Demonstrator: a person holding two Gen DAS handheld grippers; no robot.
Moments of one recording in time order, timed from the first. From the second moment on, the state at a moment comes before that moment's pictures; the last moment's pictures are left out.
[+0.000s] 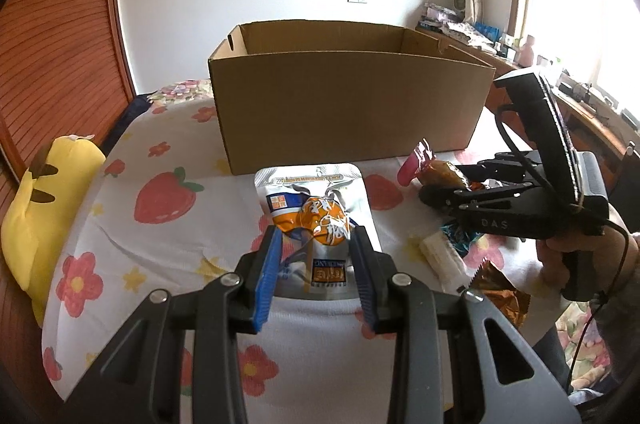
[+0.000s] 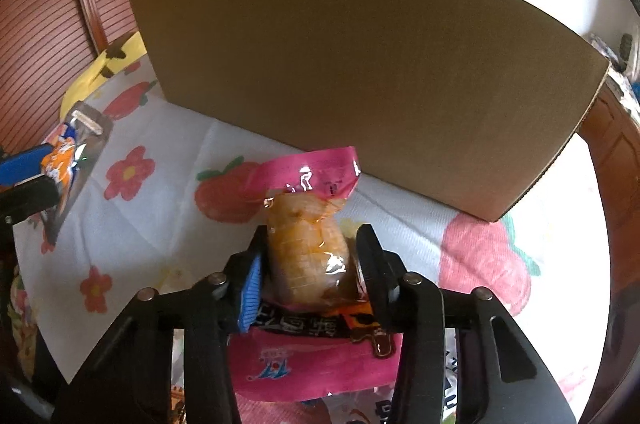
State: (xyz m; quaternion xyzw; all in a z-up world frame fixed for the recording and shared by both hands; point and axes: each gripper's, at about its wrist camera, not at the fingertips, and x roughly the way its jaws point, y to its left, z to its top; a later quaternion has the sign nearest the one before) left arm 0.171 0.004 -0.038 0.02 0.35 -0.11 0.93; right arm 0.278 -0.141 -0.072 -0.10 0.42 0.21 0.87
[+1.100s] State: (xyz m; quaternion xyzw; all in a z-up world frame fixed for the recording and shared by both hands) left arm 0.149 0.001 -0.012 0.01 0.30 -0.11 0.95; right arm 0.190 -0.175 -0.010 -0.07 0.33 0.21 0.92
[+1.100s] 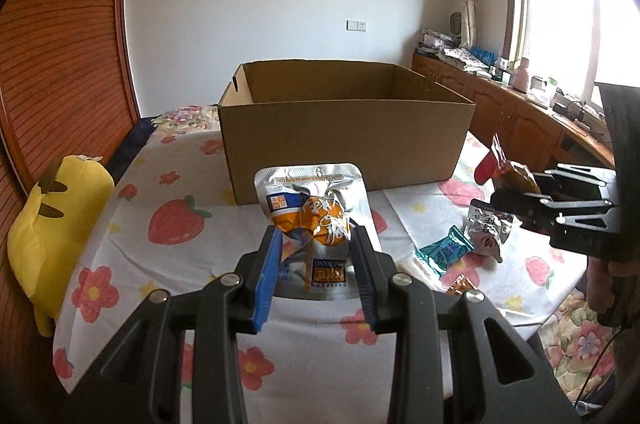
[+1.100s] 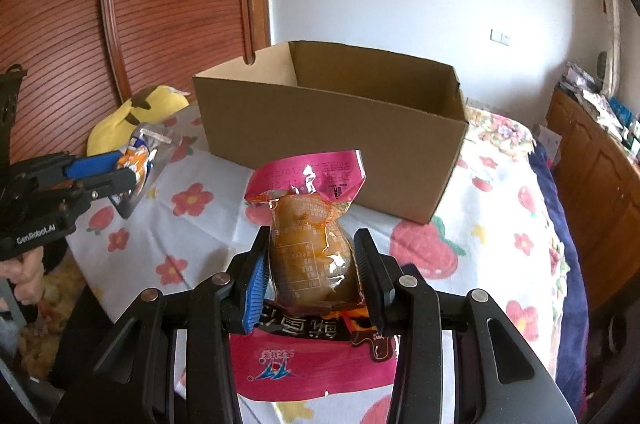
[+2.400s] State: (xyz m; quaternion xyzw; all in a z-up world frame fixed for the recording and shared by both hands) left arm 0.199 -0.007 0.036 0.00 0.24 -0.13 0.96; right arm 0.213 -0.203 0.023 -0.05 0.30 0.19 0.93
